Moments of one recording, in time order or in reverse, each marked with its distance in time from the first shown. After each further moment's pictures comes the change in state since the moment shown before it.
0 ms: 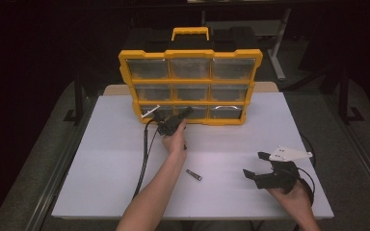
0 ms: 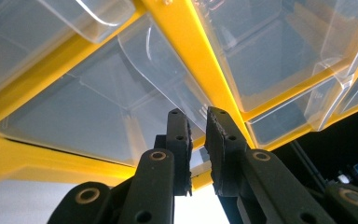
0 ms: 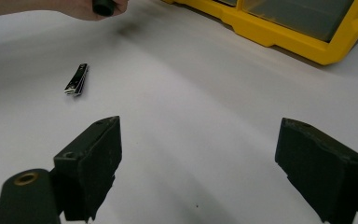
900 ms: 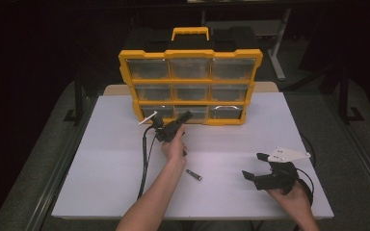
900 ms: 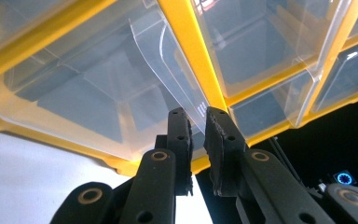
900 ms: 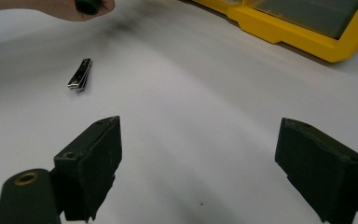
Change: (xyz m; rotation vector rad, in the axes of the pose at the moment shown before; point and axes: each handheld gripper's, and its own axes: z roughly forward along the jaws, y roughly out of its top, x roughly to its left) left arm -0.006 -0.014 -0.018 -0.013 -0.020 -0.056; right arm 0.002 -0.001 0.002 0.010 0.009 -0.013
